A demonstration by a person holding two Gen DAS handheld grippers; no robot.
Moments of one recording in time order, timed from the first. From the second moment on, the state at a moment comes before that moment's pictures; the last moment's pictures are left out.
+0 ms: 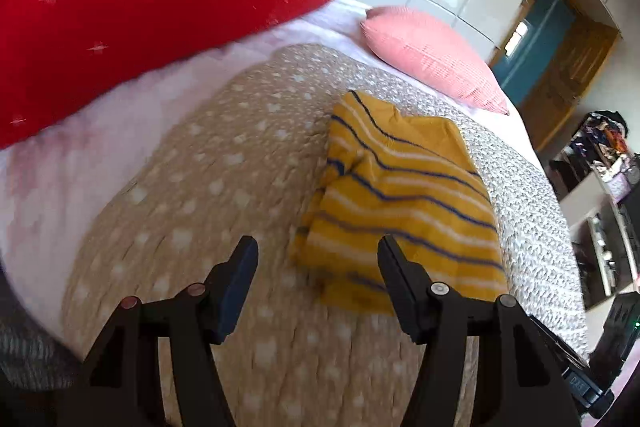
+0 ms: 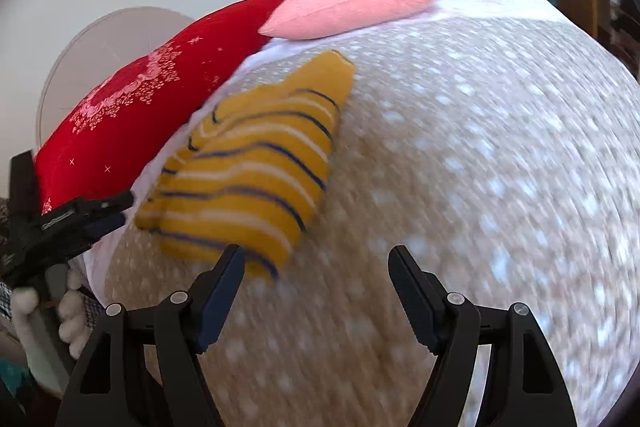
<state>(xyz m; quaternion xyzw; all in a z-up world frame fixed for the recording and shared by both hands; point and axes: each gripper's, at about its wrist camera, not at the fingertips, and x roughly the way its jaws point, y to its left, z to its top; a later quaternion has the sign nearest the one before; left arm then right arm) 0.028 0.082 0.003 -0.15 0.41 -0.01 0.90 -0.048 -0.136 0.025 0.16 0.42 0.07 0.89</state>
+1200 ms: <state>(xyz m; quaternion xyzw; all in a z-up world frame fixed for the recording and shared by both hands) -0.093 0.054 0.034 -0.10 0.35 0.02 0.93 -0.156 -0.080 0.038 0.11 0.41 0.01 0.91</state>
